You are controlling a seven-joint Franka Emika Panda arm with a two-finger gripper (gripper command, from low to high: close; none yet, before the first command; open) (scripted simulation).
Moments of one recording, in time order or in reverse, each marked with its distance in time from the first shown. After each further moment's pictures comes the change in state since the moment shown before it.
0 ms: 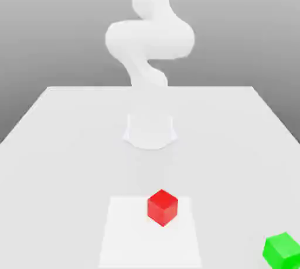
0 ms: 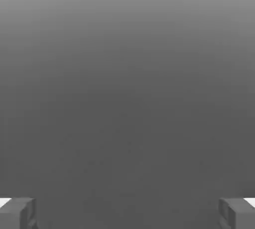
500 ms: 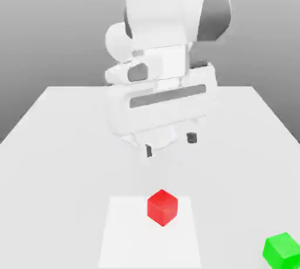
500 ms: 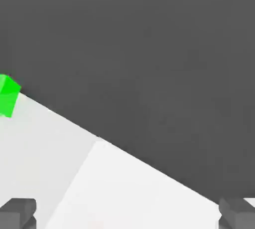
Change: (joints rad) arm 0.225 0.559 -0.152 -0.378 0.061 0.353 -0.572
